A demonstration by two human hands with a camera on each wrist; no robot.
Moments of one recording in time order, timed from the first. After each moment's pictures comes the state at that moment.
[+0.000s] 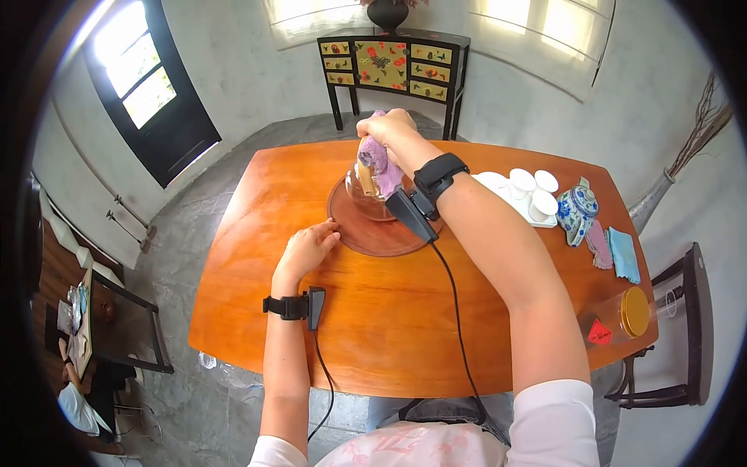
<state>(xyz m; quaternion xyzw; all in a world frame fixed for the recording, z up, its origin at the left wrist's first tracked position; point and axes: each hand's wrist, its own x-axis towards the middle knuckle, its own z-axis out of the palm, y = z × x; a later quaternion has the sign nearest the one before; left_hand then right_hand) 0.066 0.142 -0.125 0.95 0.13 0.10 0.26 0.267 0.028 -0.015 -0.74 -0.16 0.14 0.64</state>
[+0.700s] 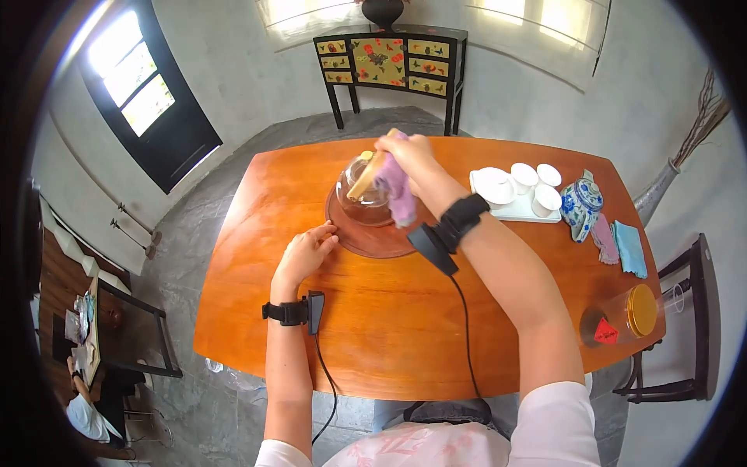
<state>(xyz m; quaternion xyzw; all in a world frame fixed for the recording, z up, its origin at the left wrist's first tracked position) 0.065 0.140 -0.124 0.95 0.14 0.10 0.27 0.254 -0.014 -0.054 -0.61 -0.11 0.20 0.75</state>
